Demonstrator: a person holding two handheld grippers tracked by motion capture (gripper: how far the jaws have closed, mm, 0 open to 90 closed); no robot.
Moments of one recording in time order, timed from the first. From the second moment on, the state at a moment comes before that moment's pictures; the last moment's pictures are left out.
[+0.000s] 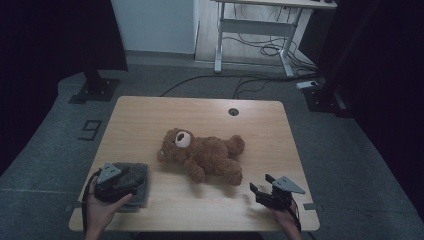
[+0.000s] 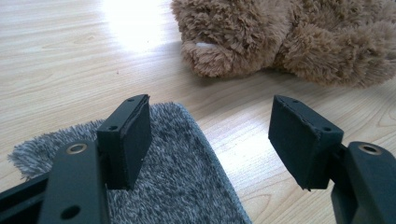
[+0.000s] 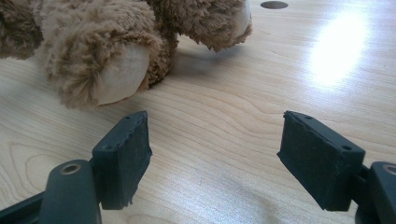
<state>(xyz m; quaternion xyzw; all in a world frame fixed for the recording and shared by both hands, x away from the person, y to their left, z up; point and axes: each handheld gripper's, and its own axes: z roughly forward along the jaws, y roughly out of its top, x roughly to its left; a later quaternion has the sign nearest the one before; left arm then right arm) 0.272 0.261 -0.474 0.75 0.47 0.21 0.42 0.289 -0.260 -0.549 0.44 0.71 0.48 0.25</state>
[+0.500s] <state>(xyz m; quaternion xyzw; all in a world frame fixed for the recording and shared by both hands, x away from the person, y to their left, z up) 0.271 0.256 -0.470 0.75 0.46 0.21 0.43 0.289 -0.258 -0.549 0.44 0.72 0.48 0.25</state>
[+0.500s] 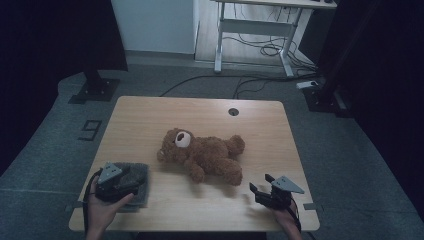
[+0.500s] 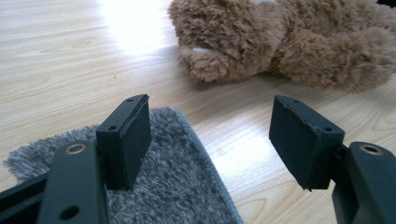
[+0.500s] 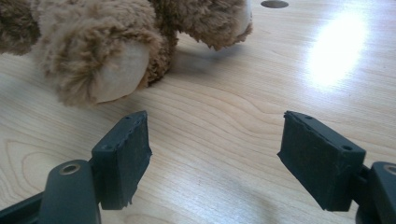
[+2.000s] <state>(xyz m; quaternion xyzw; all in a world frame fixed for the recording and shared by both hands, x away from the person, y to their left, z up) 0.375 0.191 -0.507 0.78 0.47 0.17 0.37 0.324 -0.183 -0.516 0.39 0.74 0.51 0.22</state>
